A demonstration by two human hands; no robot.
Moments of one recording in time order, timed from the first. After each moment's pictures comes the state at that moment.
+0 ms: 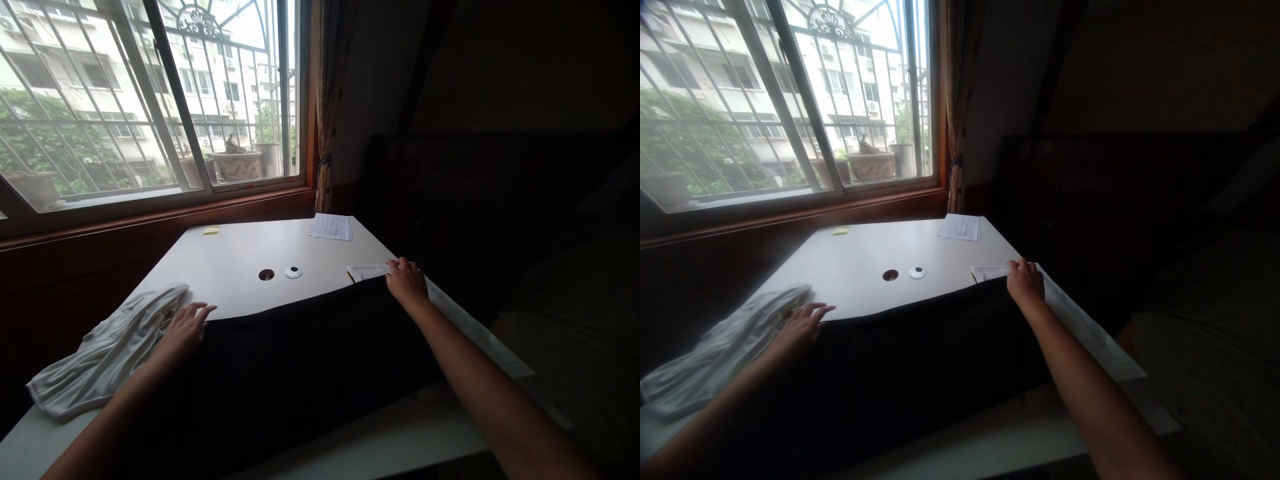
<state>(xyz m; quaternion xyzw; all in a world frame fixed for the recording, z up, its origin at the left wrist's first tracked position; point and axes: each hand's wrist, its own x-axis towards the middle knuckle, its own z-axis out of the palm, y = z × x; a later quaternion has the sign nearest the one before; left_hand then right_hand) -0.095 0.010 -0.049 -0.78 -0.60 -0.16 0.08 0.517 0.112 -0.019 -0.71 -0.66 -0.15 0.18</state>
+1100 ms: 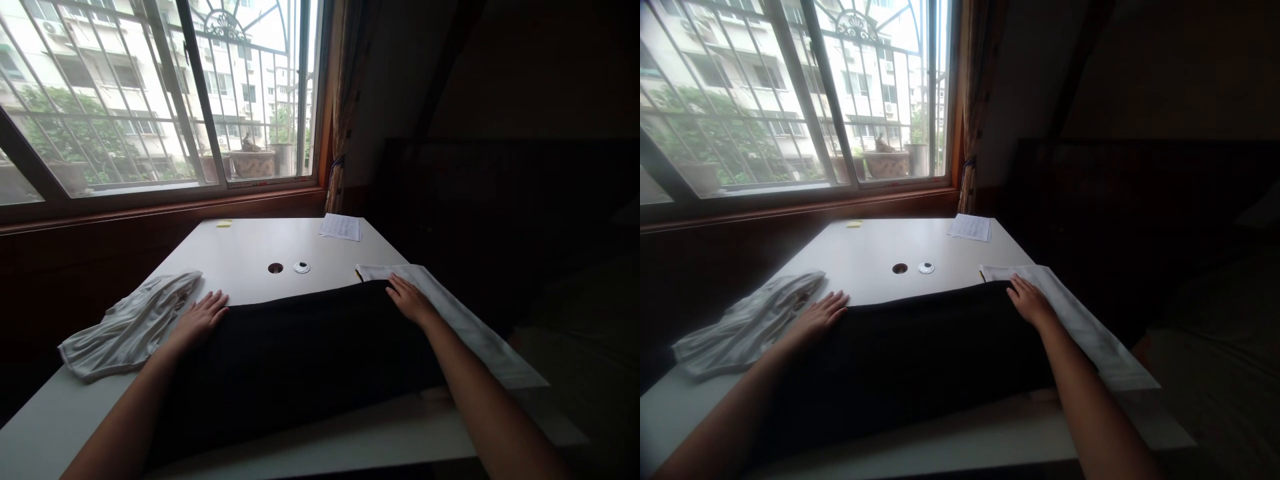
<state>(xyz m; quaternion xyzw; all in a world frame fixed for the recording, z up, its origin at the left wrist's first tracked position) -0.102 0.011 -0.076 -0.75 -0.66 -0.07 -0.02 0.545 0.110 -0.079 -0.65 -0.74 0.00 0.19</state>
